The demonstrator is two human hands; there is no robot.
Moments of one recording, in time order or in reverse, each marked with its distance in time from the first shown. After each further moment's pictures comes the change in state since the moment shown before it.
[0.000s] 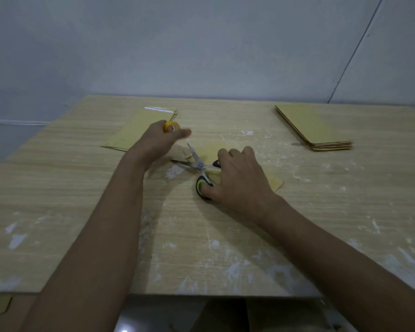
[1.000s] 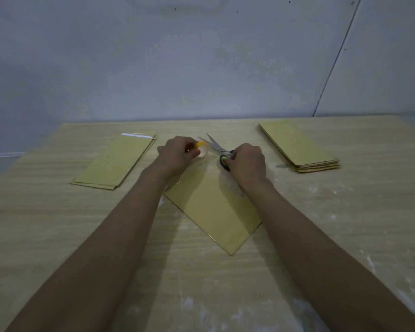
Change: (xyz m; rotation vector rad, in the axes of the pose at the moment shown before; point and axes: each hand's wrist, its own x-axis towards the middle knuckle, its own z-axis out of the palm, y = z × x) left_hand 0.080 0.021 0.079 0.511 -0.015 0.288; right_hand 0.100 0.110 0.031 0.236 0.128 0.527
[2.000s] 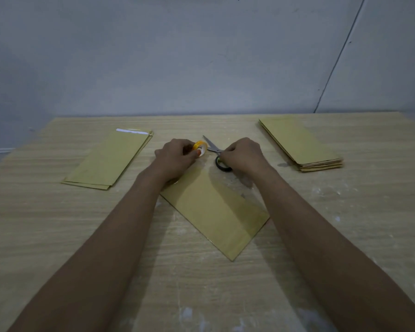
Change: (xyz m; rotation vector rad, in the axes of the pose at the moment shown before) left_hand -0.003 -0.010 0.011 -0.114 -0.044 -0.046; right_hand 0.020 -0.006 -0.009 0.141 -0.242 0.081
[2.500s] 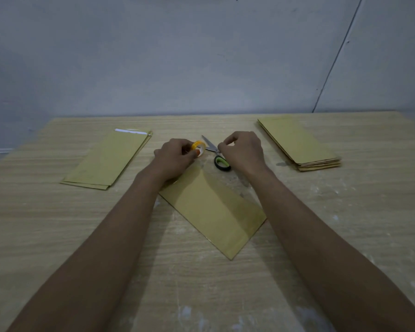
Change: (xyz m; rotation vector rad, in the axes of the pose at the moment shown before) left_hand 0.000 0.002 -0.002 -0.002 -0.033 -0.013; right_hand -0.008 -0.004 -0.002 0.111 0.167 -0.047
